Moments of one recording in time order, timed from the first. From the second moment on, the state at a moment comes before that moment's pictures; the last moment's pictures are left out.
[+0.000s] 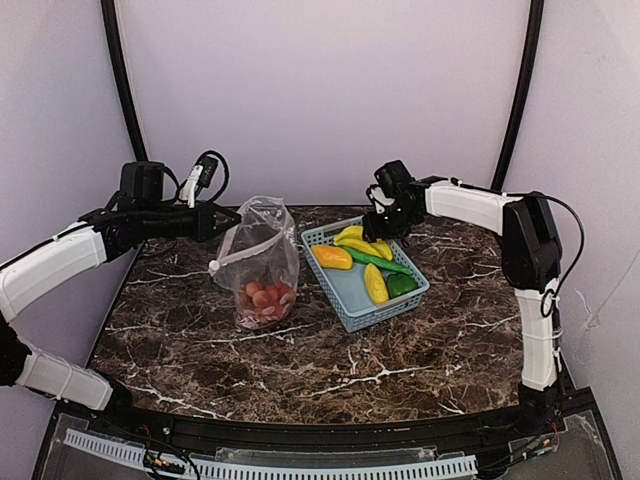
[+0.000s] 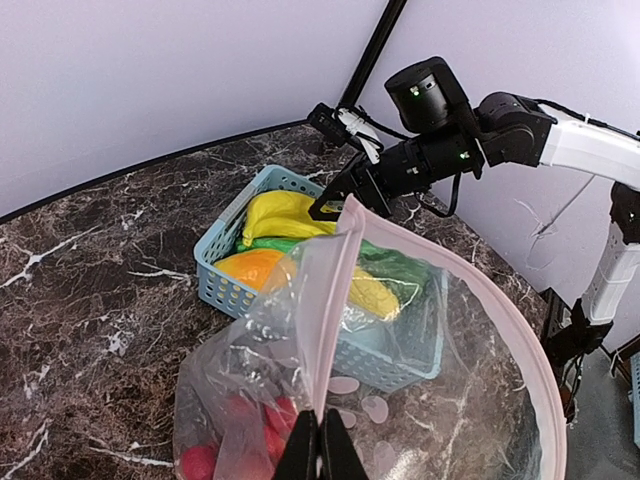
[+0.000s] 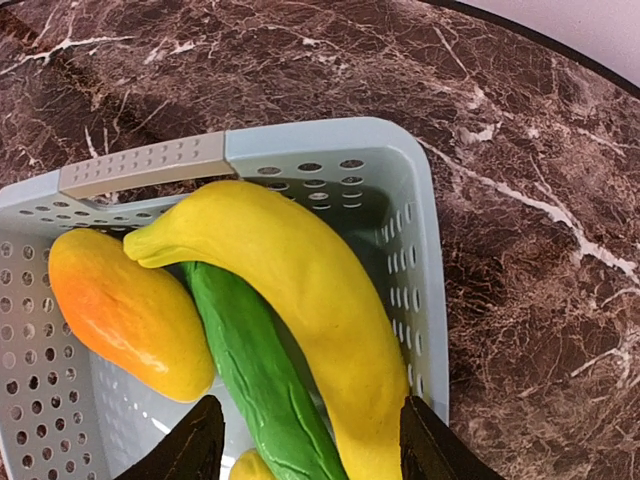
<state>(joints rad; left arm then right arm) -0.38 1.25 1.04 -0.22 0.54 -0.16 0.53 2.15 1.83 -0.63 0.01 0.21</state>
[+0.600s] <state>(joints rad) -0.36 1.25 1.04 -0.20 0.59 -0.19 0.52 2.26 1.94 -0.62 -0.02 0.05</state>
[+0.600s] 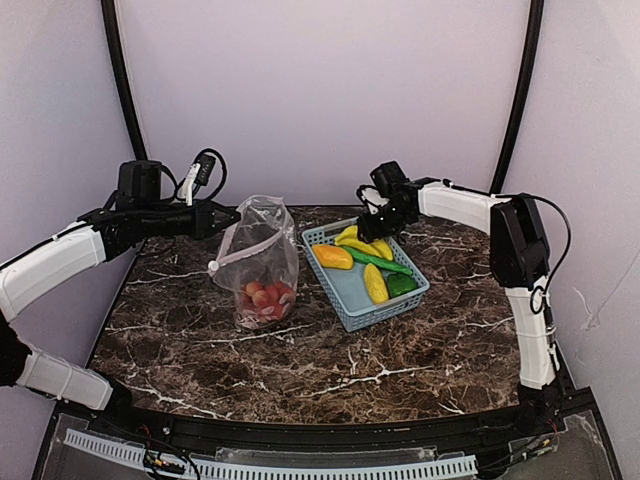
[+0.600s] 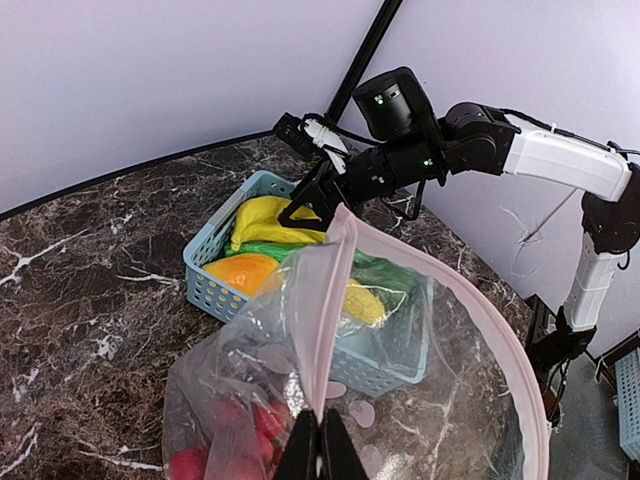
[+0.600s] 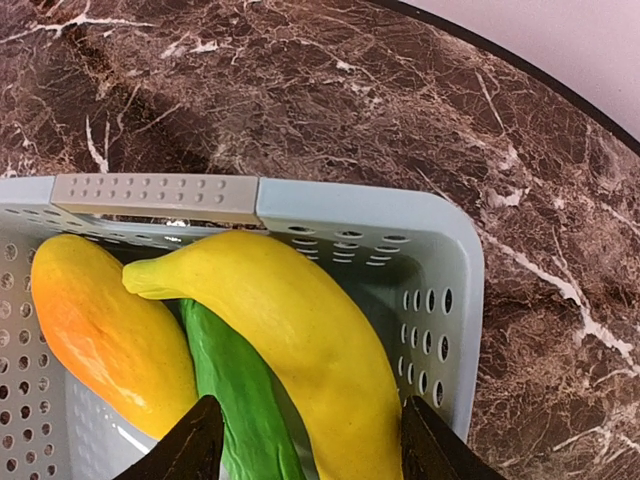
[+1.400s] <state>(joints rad) -0.36 1.26 1.04 -0.20 0.61 -0.20 0.50 2.35 2.03 -0.63 0.01 -0.11</state>
